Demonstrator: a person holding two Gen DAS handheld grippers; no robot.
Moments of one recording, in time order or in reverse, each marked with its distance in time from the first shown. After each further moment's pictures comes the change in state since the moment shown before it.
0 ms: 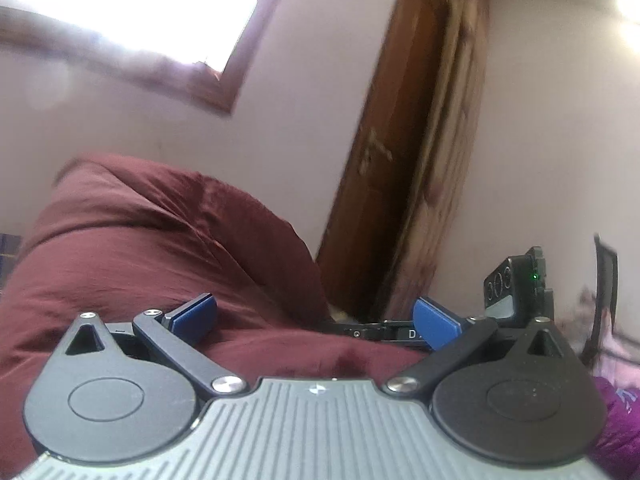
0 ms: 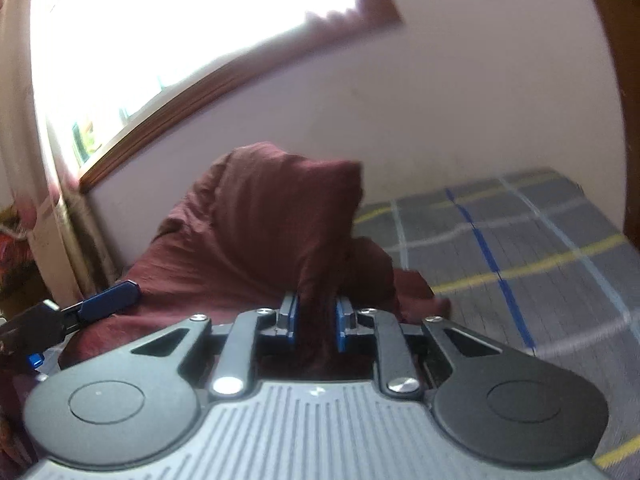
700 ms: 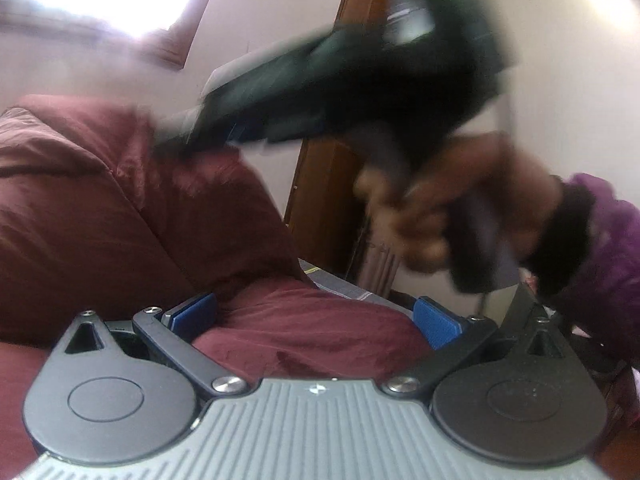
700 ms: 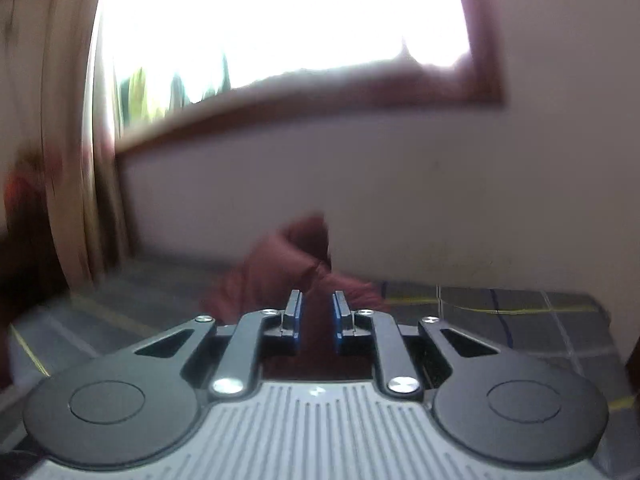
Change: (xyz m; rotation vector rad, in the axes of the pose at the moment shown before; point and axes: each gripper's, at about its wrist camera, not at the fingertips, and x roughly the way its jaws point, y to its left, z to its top) left arm 0.049 -0.005 -0.032 0.064 0.083 -0.090; right arm 0.068 0.119 0.092 -0.383 0.086 0.028
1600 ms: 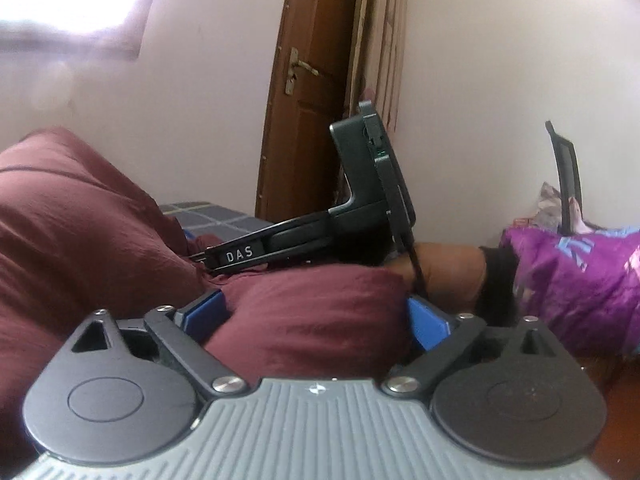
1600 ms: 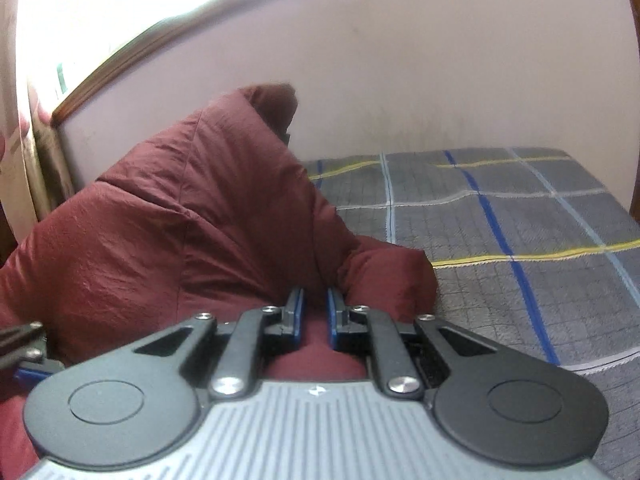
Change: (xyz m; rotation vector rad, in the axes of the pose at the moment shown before) left arm -0.001 -0.006 -0.017 0.133 0.095 -0.054; right arm 0.036 -0.049 -0.116 0.216 0.042 -0.067
